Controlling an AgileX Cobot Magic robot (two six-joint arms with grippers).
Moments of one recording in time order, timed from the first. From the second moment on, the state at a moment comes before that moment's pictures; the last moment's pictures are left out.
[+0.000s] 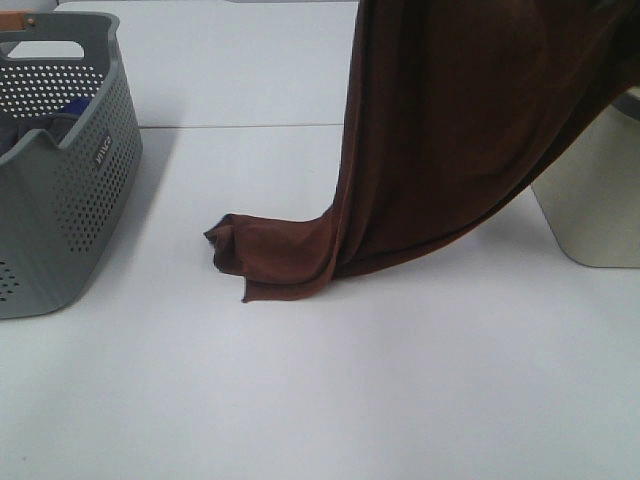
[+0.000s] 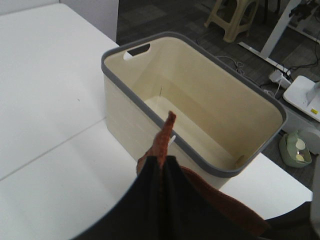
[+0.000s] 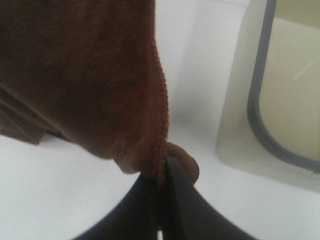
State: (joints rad) left arm -0.75 1.91 -2.23 -0.10 0.75 -0.08; right arm 0.41 1.20 -1.20 -0.19 0.92 0.18
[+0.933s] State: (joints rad) left arm -0.75 1.59 -2.23 0.23 1.01 -0.13; right arm 0.41 1.14 -1.58 -0.02 0.91 0.03
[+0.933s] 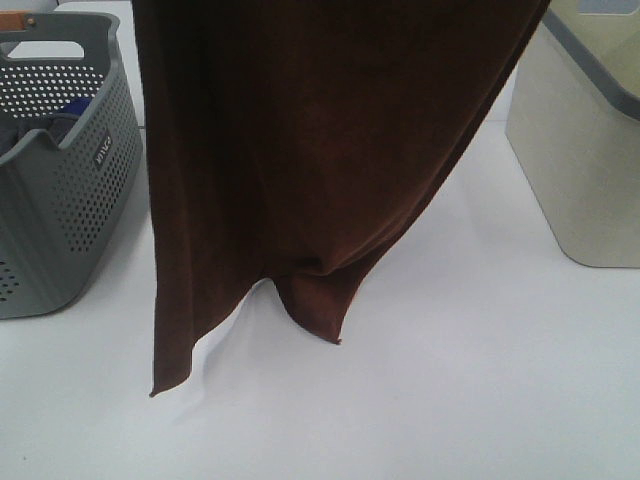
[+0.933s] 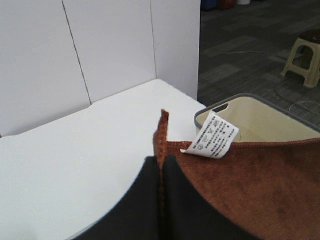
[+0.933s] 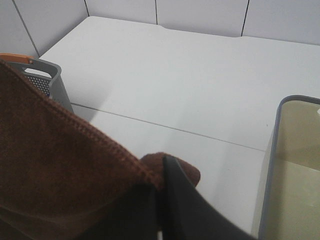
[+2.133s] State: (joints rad) left arm -0.40 1.93 -2.23 0.50 0.17 -0.23; right arm 0.41 1.63 -1.97 -0.47 0.36 0.09
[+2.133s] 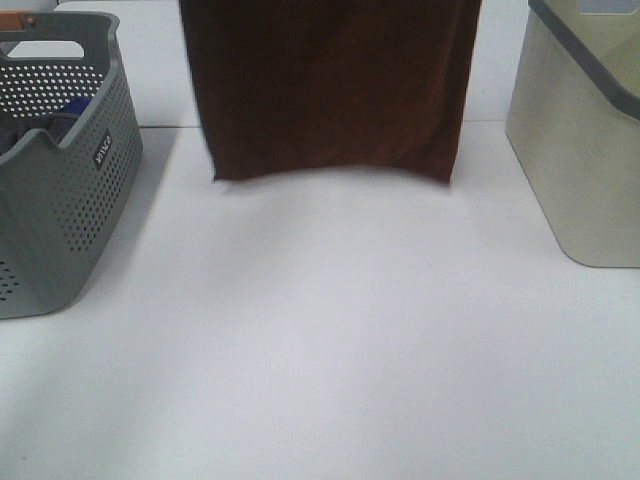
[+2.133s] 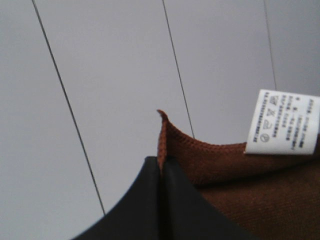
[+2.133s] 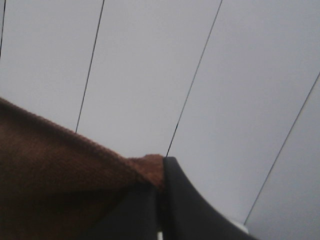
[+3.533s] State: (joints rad) left arm -0.52 1.80 -2.06 0.26 1.21 -0.15; right arm 0.41 1.64 -1.88 -0.14 1.21 -0.01
